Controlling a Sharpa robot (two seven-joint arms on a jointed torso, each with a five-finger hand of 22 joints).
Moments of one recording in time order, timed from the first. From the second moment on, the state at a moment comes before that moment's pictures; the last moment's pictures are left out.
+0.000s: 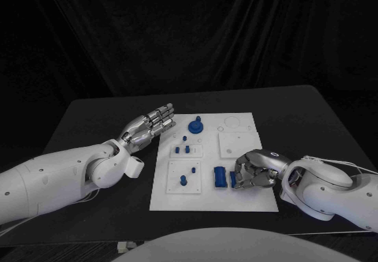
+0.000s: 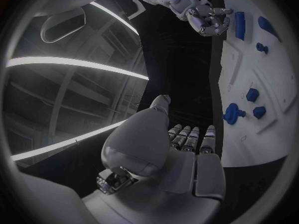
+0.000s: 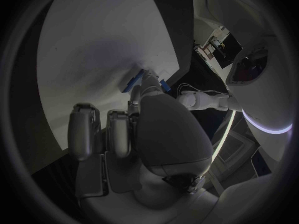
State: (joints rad) left arm 1.11 -0.81 -0.21 1.42 -0.16 0.09 0.64; left_hand 1.53 0.23 -0.16 0.17 0.58 0.06 0.09 0.01 0.01 0.01 0.15 0.05 0.01 0.00 0.14 0.00 0.00 0.15 0.01 0.24 0.00 0.01; right arm 1.03 -1.13 -0.21 1.89 -1.46 -0.35 -0.16; right_hand 1.48 -0.09 -0.14 0.29 0.09 0.86 0.01 0.81 0.66 1.47 -0.05 1.57 1.31 1.47 -0.12 1.50 1.31 0.04 1.47 0.01 1.42 1.31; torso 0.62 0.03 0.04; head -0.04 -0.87
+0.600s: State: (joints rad) left arm 1.11 -0.83 -0.21 1.44 -0.16 0.06 0.67; left_hand 1.53 0.20 -0.17 0.25 0.54 0.28 0.14 0.08 0.04 0.15 0.18 0.19 0.04 0.05 0.17 0.09 0.02 0.16 0.07 0.27 0.06 0.05; right arm 1.15 -1.21 -0.21 1.94 -1.26 -0.59 0.02; right_hand 1.24 -0.13 -0.19 0.30 0.06 0.94 -0.03 0.88 0.68 1.47 -0.09 1.57 1.31 1.47 -0.14 1.50 1.31 0.04 1.47 -0.02 1.47 1.31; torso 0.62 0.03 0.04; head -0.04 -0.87
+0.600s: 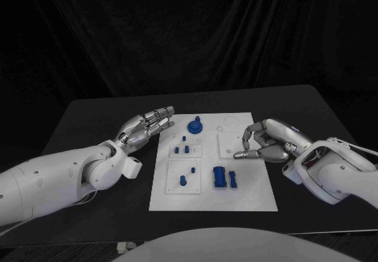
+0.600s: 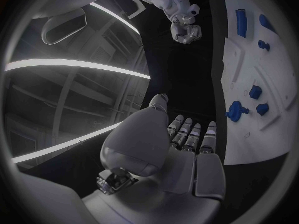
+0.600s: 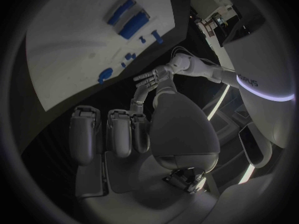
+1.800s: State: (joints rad) left arm 1.18 -0.87 -0.21 1.53 -0.17 -0.05 0.68; left_hand 1.44 0.22 -0.29 0.29 0.33 0.12 -0.04 0.02 0.02 0.07 0.10 0.06 0.02 0.01 0.13 0.01 0.01 0.16 0.02 0.27 0.02 0.01; right arm 1.25 -1.05 -0.21 1.71 -0.25 -0.59 0.68; right_hand 1.06 0.00 -0.15 0.30 0.12 0.59 -0.01 0.35 0.08 0.19 0.15 0.38 0.13 0.14 0.18 0.16 0.04 0.07 0.05 0.29 0.02 0.08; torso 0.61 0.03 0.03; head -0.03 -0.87
